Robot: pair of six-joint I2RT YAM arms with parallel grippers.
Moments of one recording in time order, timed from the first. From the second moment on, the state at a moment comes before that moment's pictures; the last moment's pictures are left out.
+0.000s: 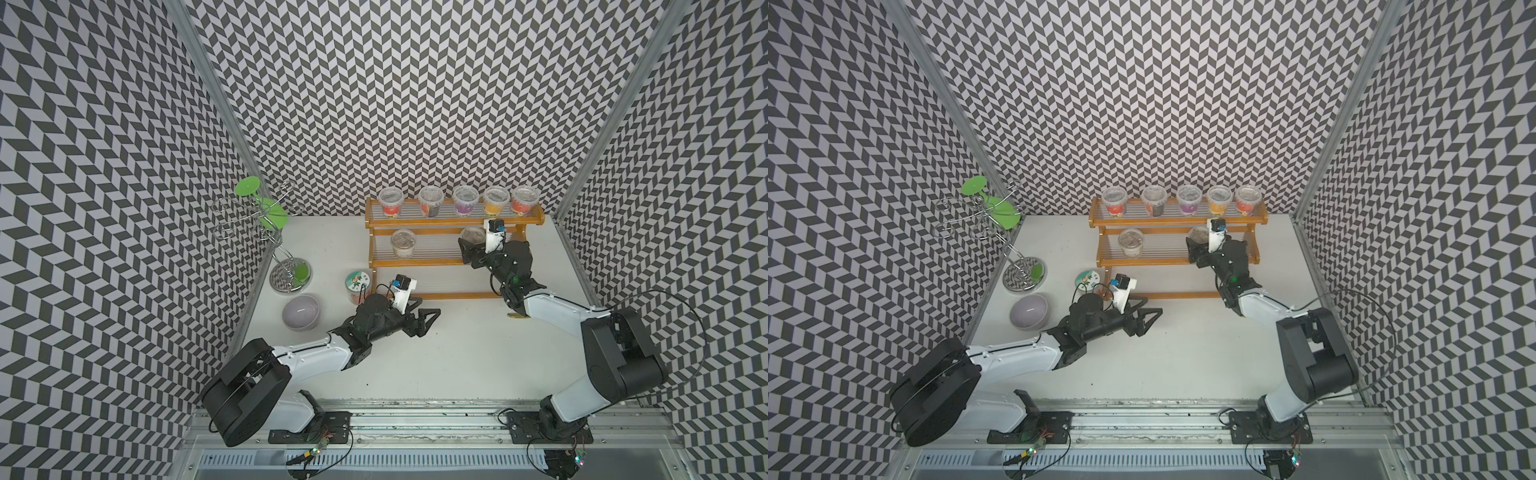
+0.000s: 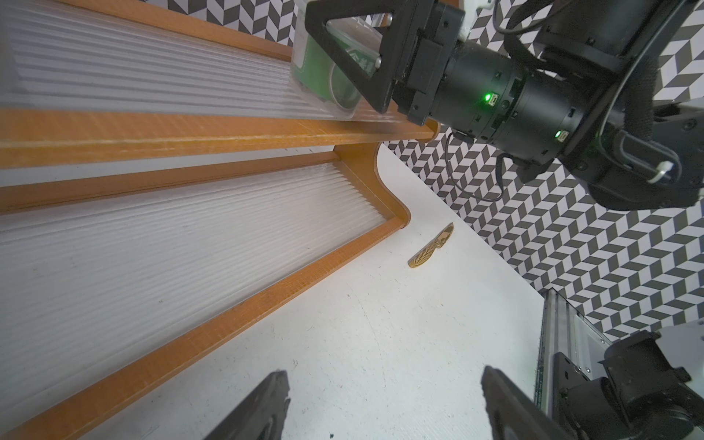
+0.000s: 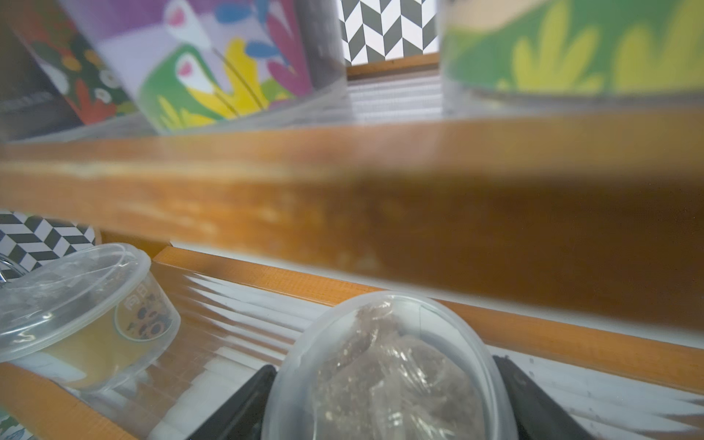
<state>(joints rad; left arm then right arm) -0.77 1.36 0.51 0.62 0.28 -0.41 0.29 1.58 0.84 0.61 -0.09 0.11</state>
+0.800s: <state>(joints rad) -0.77 1.35 0.51 0.61 0.28 -0.41 0.29 1.53 0.81 0.60 -0.07 0.12</state>
